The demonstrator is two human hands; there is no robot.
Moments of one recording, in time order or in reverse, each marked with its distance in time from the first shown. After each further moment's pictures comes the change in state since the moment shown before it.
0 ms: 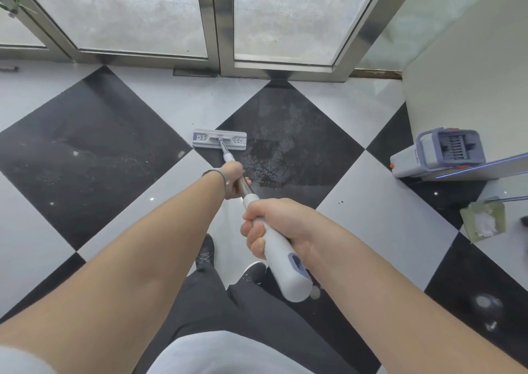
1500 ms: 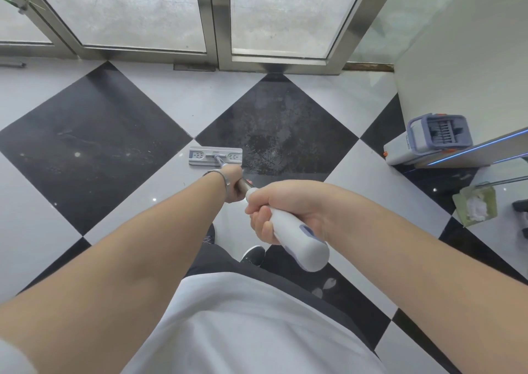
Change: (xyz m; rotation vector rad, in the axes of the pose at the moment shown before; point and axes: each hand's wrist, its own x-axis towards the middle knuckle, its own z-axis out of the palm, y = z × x) left_hand -0.074 -0.082 0.008 0.008 -0.001 -0.068; right_hand -0.060 0.058 -0.014 -0.221 -0.039 0.144
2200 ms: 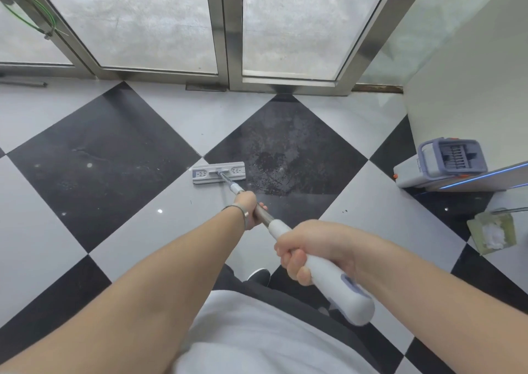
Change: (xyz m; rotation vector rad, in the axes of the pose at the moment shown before) left_hand 0.023 0.010 0.023 -0.344 -0.030 0.101; right_hand 0.005 -0.017 -0.028 -0.124 0.063 -0.043
